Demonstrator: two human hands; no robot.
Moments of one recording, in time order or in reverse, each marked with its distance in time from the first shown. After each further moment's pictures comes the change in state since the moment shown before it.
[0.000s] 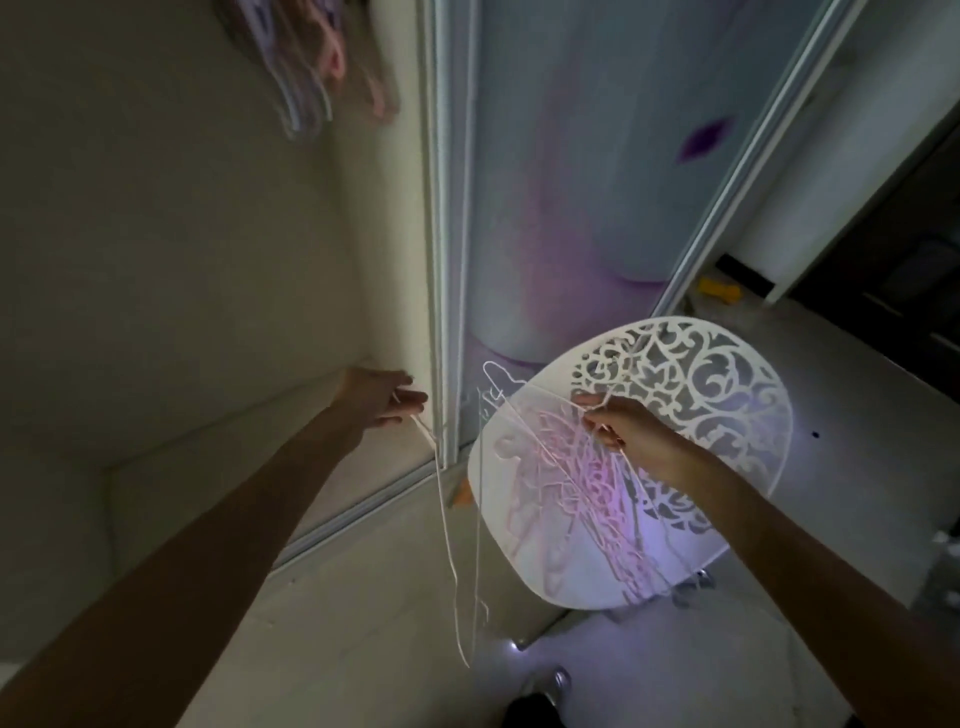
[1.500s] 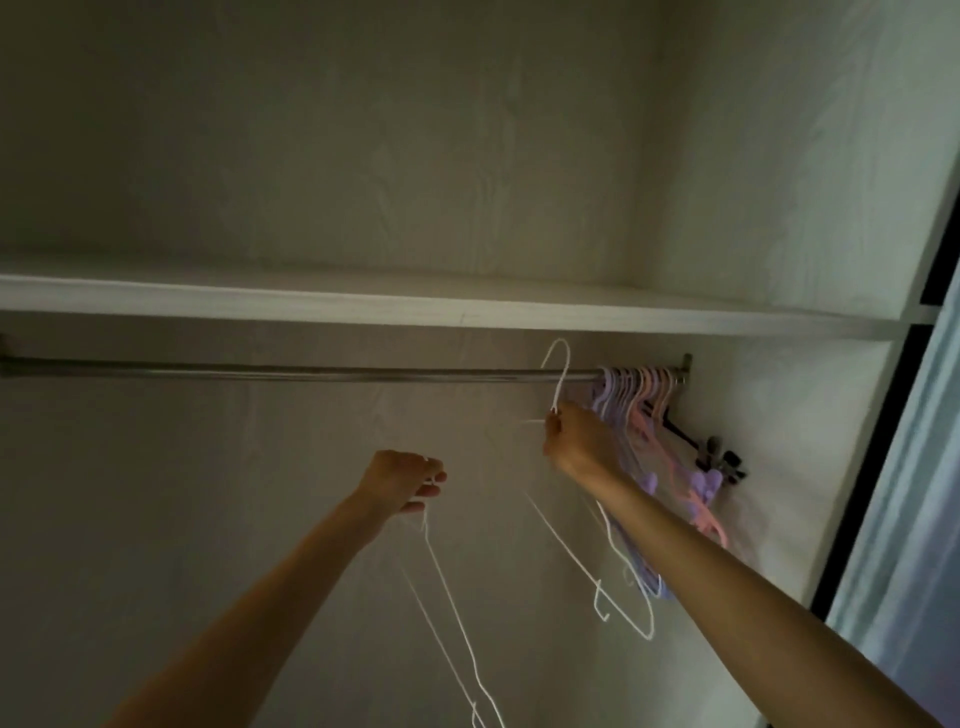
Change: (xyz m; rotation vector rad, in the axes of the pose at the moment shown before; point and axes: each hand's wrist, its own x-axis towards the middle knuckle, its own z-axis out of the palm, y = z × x) left_hand 0.054 0.268 -0.392 -0.148 0.402 0.387; right_hand 0.151 -0.498 0.378 -0.775 0.381 -0.941
